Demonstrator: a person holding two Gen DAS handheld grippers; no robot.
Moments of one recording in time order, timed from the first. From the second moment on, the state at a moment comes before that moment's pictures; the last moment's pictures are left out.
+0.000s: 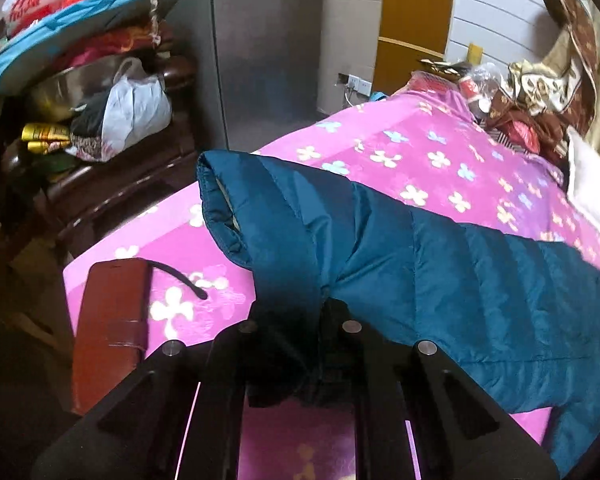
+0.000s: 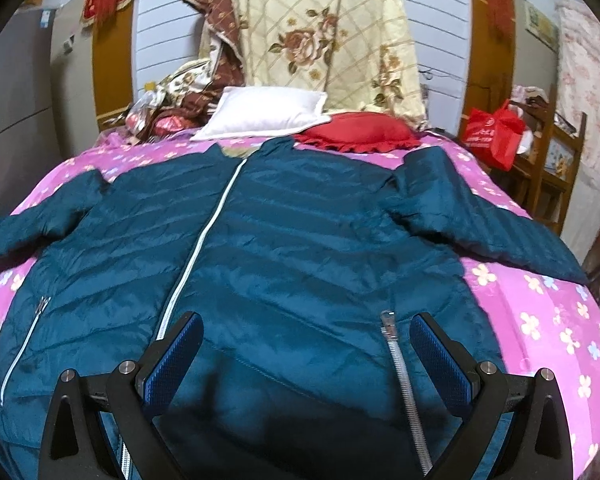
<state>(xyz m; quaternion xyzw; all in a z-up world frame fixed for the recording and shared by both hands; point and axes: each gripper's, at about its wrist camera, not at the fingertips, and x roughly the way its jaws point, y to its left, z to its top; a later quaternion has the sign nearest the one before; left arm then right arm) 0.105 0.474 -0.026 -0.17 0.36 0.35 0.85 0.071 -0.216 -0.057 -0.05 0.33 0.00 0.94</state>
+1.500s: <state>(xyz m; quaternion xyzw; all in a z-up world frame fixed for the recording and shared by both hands) 0.272 -0.180 -0.046 -0.02 0.44 -0.26 0.86 0.063 -0.338 -0.076 -0.04 0.43 -0.08 0.90</state>
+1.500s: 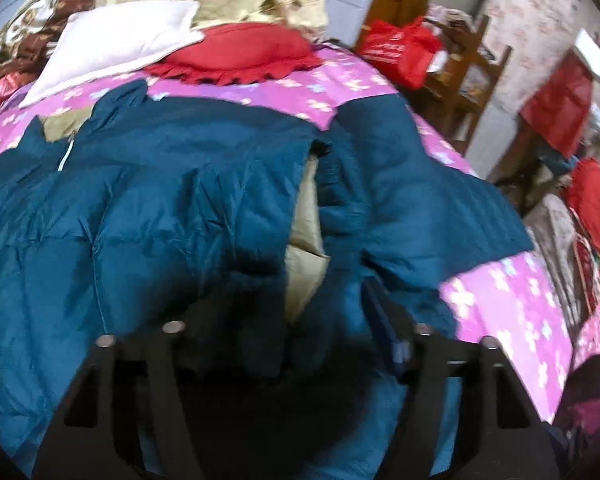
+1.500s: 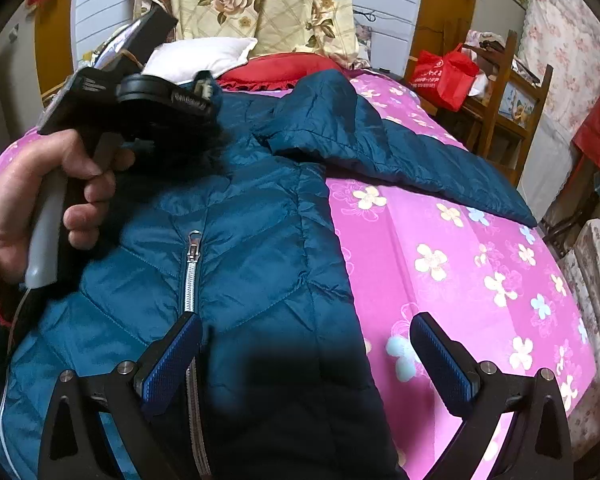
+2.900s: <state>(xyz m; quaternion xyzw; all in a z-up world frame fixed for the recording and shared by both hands) 0.253 0.151 -0.042 -0.19 0.36 0.10 0.91 0.288 -0.263 -0.038 0.08 0.34 0.03 0.94</state>
